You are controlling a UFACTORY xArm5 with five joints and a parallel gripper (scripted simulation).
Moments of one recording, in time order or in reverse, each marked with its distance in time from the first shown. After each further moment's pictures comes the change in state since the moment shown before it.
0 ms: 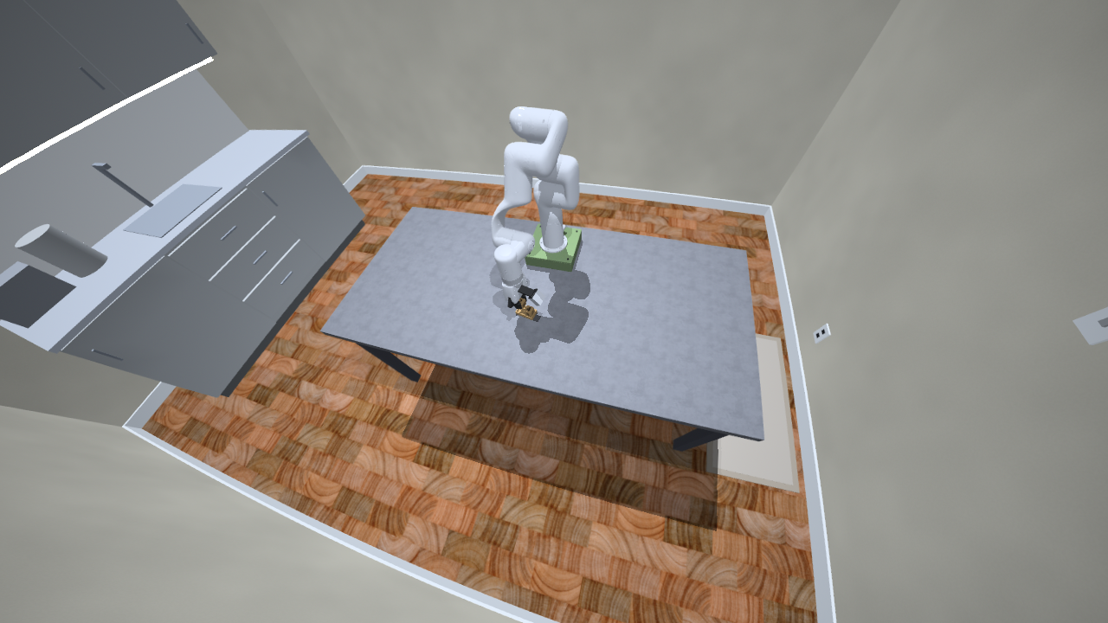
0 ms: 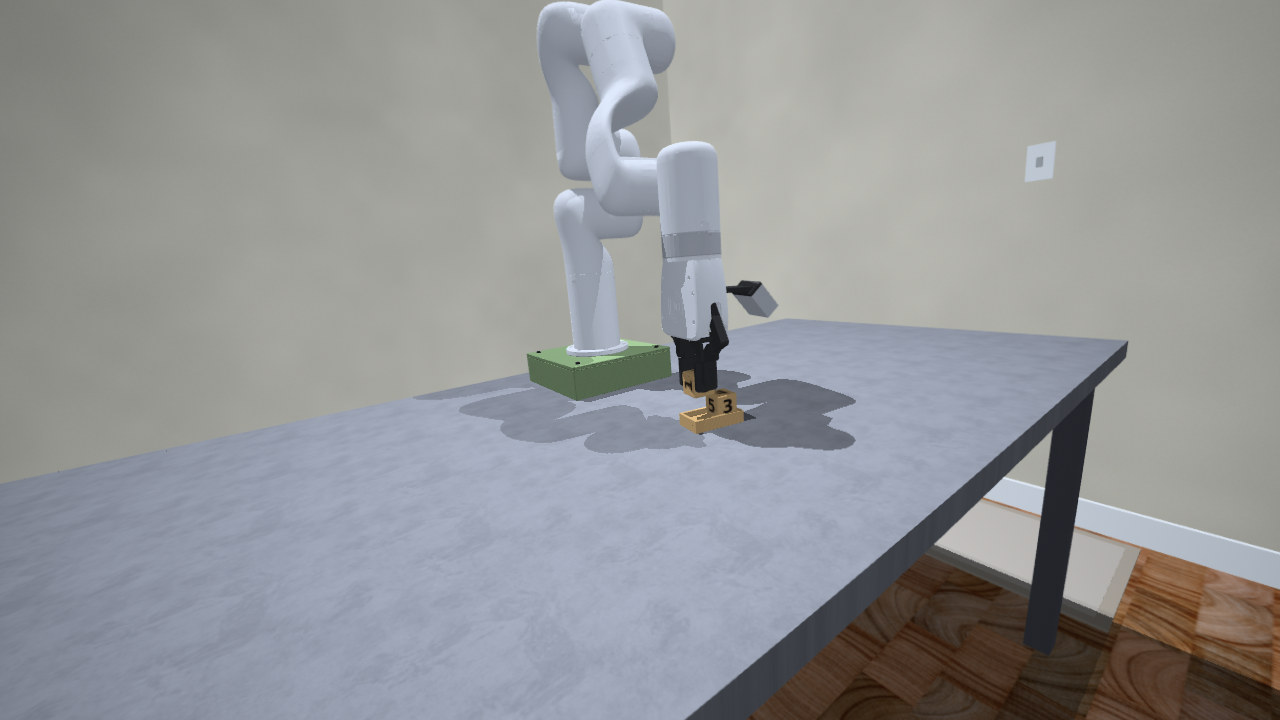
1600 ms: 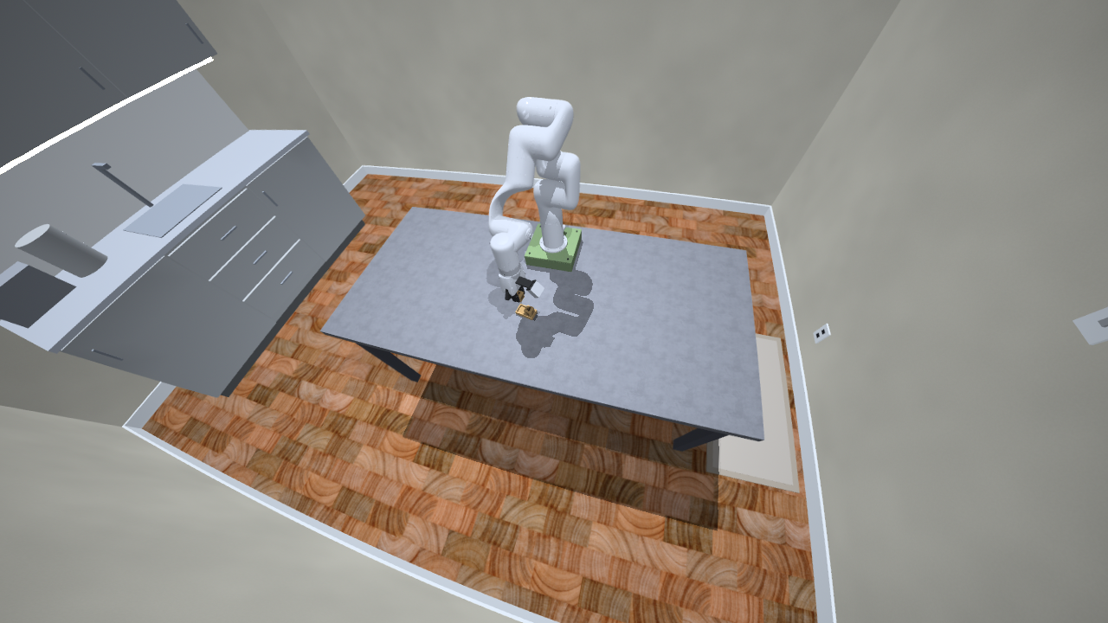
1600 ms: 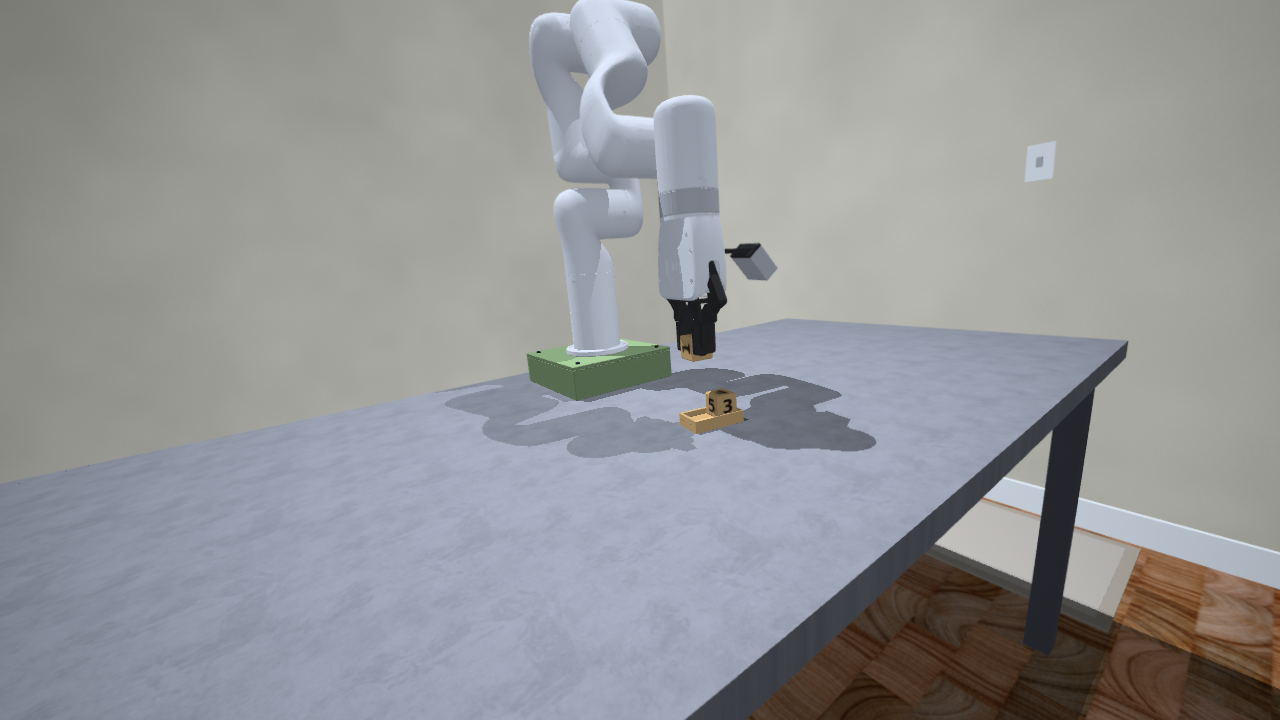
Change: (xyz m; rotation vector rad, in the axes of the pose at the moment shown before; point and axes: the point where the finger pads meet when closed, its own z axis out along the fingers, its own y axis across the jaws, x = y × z) arm 0.000 -0.001 -0.050 0.000 0.000 0.000
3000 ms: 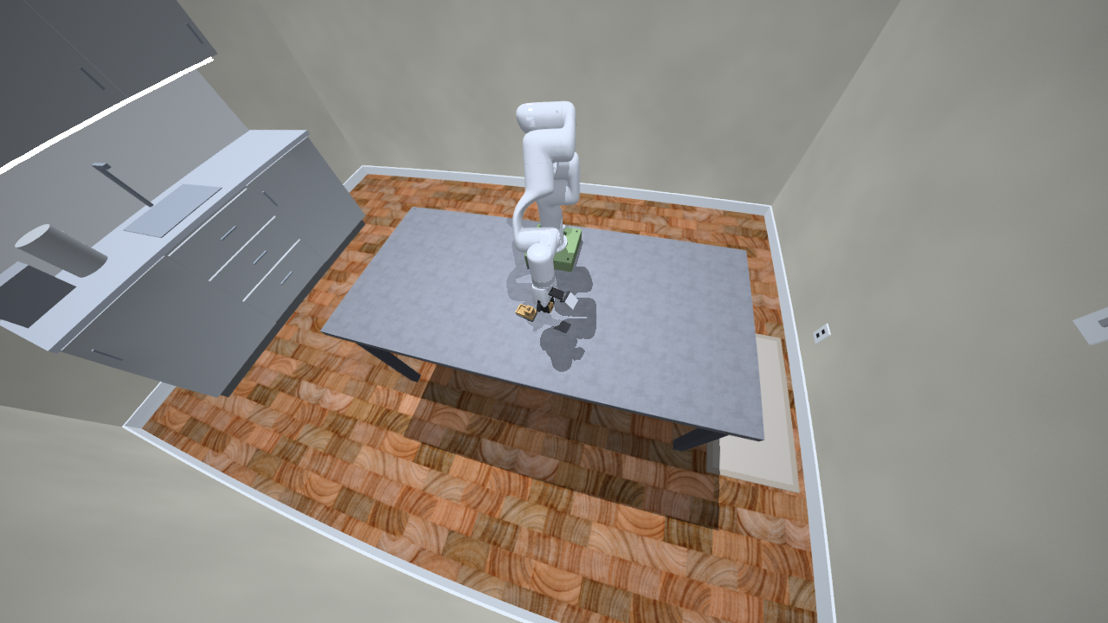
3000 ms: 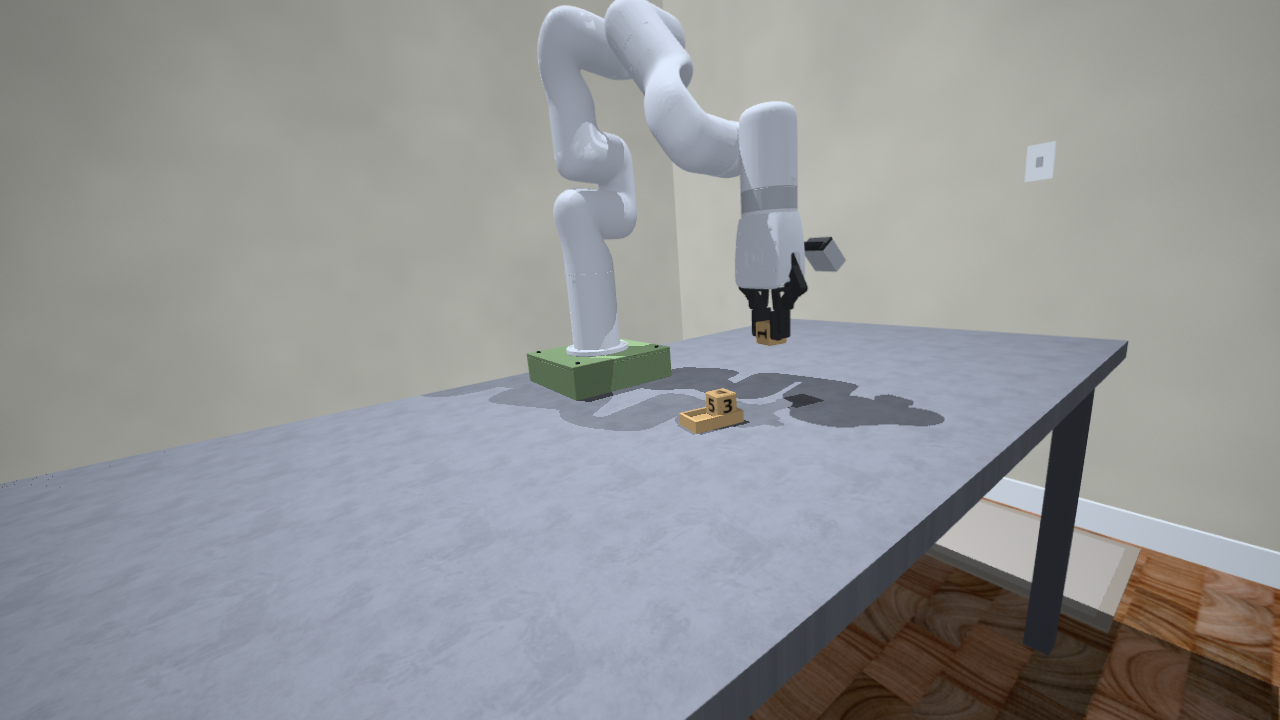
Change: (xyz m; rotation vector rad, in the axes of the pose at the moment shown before) arm 0.127 -0.001 -0.002 0.000 -0.002 0.008
